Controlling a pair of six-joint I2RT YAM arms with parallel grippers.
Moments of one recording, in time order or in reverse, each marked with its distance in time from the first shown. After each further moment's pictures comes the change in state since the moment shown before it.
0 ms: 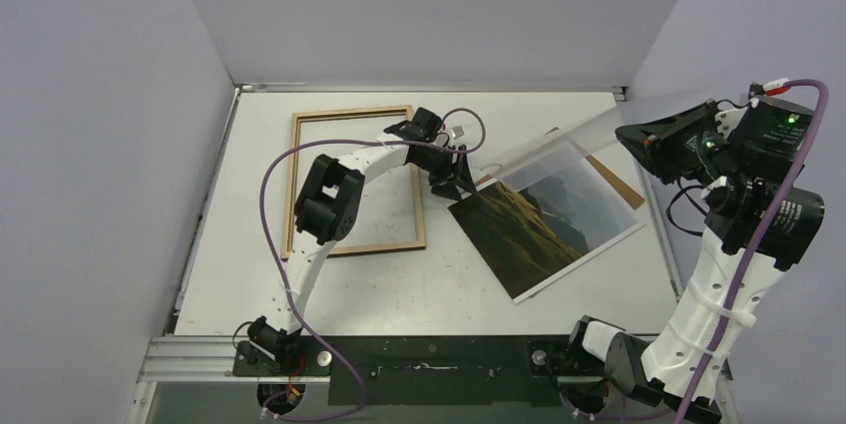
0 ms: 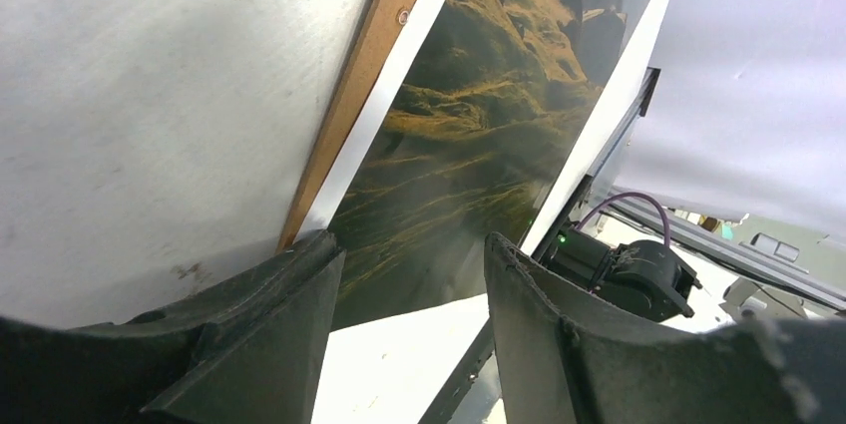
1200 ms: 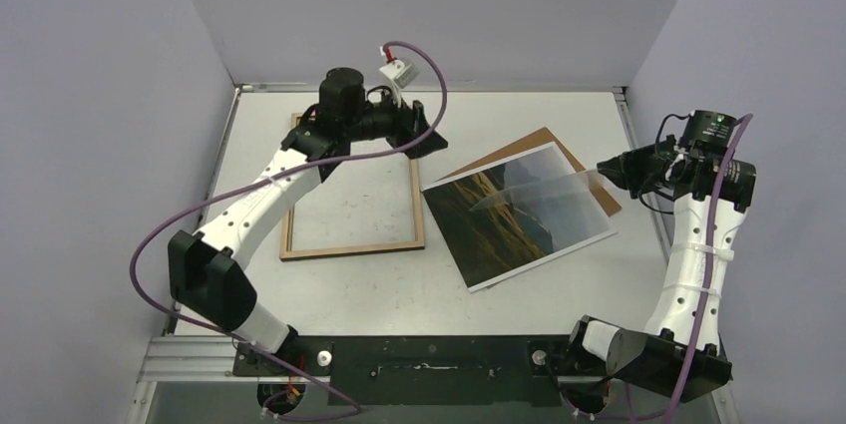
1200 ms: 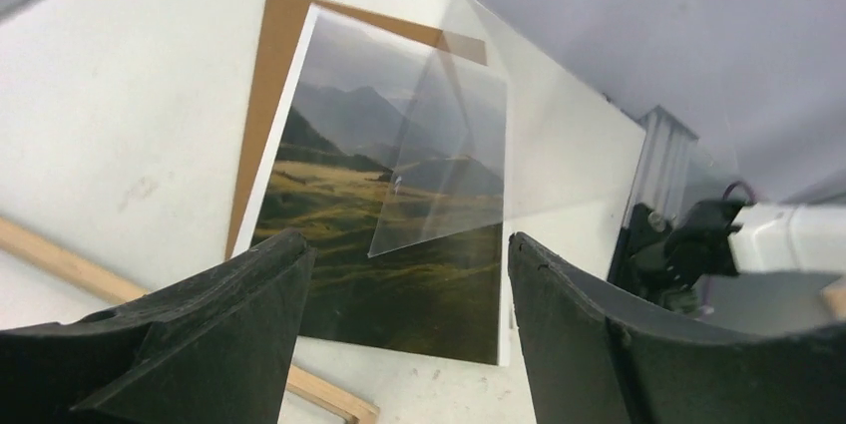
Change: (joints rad) left arm 0.076 -0.893 -0.480 0.322 -0.129 0.344; right arm 0.006 -0.005 -0.564 0.154 0.127 0.142
